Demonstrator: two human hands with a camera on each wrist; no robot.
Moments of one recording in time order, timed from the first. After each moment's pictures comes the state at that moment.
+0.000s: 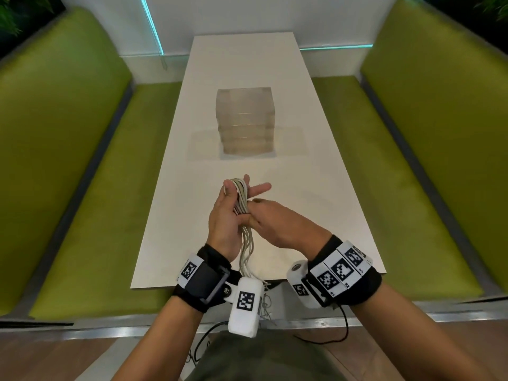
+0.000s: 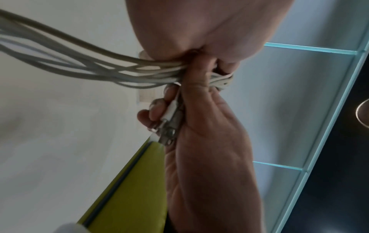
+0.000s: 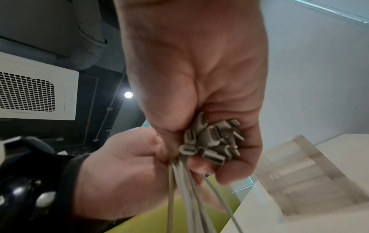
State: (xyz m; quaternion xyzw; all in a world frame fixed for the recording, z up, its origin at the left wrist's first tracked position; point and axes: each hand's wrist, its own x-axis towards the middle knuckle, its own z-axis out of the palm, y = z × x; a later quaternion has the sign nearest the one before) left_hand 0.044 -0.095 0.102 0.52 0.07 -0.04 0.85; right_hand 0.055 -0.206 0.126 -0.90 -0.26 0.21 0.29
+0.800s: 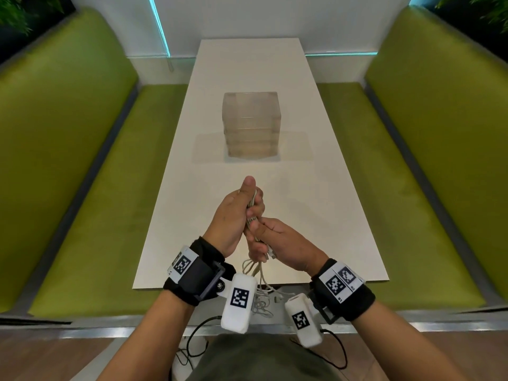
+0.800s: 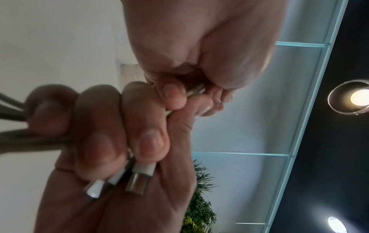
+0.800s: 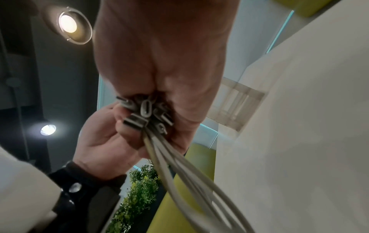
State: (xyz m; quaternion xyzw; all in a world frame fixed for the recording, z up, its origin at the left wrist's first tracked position) left_hand 0.051 -0.082 0.119 0.63 0.00 -0.13 0.77; right_hand 0.035 -0.209 0.085 -0.59 -0.18 0.32 0.72
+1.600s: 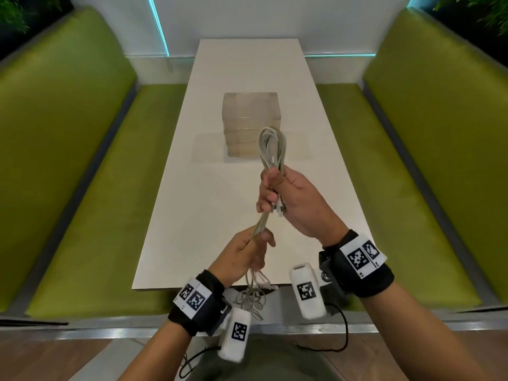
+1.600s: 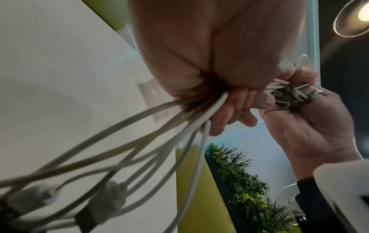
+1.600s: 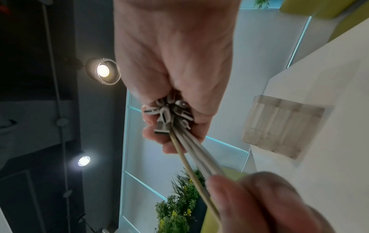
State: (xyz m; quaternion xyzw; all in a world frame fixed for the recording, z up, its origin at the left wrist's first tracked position) left_hand 0.011 -0.075 0.063 0.68 -0.09 -0.18 0.71; right_hand 0.065 -0.217 0.143 -0.57 -0.16 0.18 0.79
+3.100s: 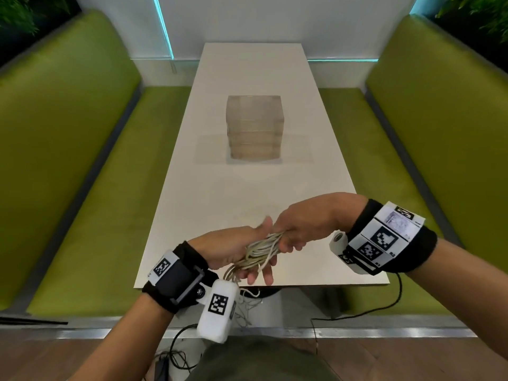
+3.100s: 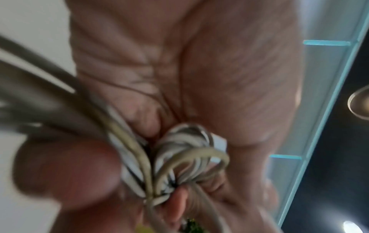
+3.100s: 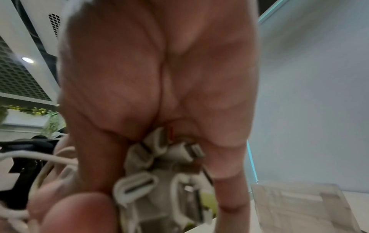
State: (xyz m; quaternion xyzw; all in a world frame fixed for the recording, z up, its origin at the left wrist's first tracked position) left_hand 0.031 -0.055 0.128 0.67 -0.15 -0.48 0.54; right_hand 0.075 -0.230 0.178 -0.82 -0.35 0.45 0.08
